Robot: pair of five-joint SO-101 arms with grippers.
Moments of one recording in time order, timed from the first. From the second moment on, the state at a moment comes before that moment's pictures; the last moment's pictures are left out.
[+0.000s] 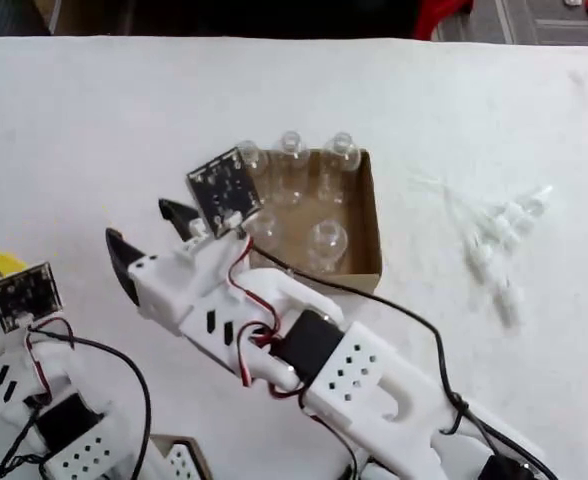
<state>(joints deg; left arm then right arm) -44.7 -103.8 97.1 25.5 -17.7 -59.3 -35.9 34.9 23.5 -17.5</state>
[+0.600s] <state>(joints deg) -71.1 -103.8 97.1 44.5 -11.4 -77.7 -34.2 13.6 67.0 44.1</state>
